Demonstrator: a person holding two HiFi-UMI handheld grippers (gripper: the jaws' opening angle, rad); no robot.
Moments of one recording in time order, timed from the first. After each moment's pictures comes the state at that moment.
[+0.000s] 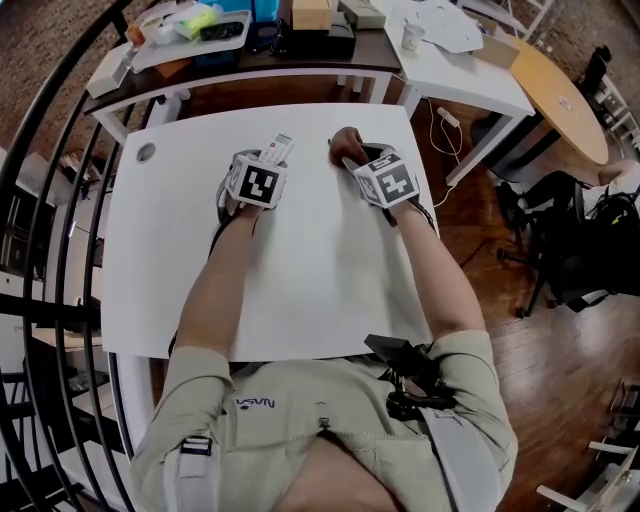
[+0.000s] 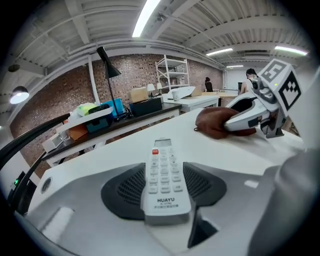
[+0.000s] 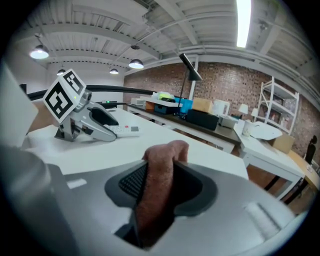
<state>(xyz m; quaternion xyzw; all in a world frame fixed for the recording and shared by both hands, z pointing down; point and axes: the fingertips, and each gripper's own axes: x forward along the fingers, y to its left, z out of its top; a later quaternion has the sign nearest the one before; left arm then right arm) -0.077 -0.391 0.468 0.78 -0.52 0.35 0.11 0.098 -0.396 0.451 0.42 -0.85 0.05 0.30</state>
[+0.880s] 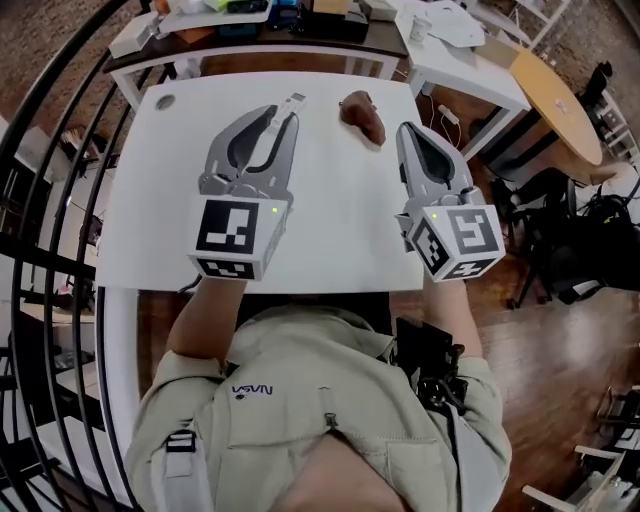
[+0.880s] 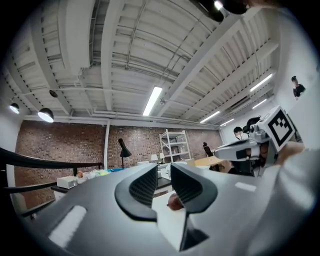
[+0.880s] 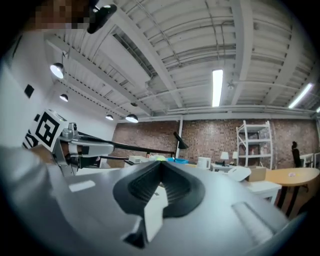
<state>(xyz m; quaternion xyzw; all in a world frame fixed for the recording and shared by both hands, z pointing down) -0.053 -0.155 0.227 0.84 -0.52 -0.01 -0.12 0.097 -0.159 0.223 0.50 -0.86 -0.10 0.00</state>
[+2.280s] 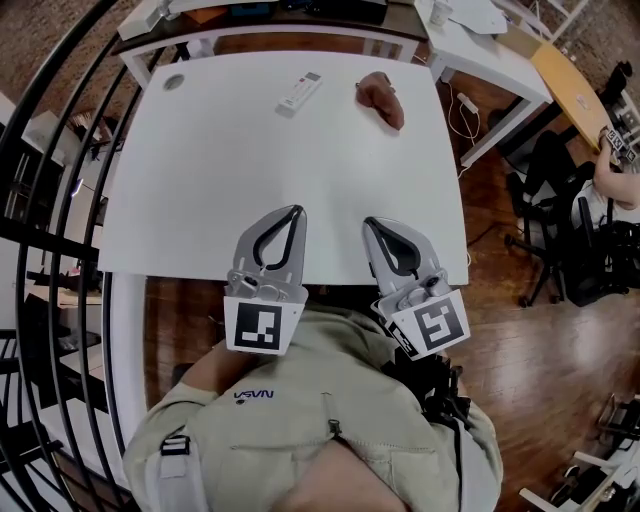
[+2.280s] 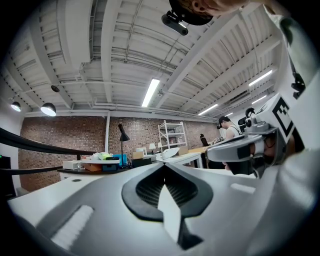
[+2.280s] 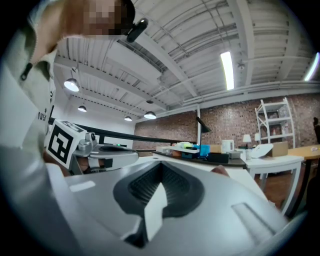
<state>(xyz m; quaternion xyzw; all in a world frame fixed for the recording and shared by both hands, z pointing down) -0.035 -0.056 0.340 0.84 -0.54 -0.01 -0.08 0.051 -0.047 0.342 0.39 -0.92 -0.06 0.02</state>
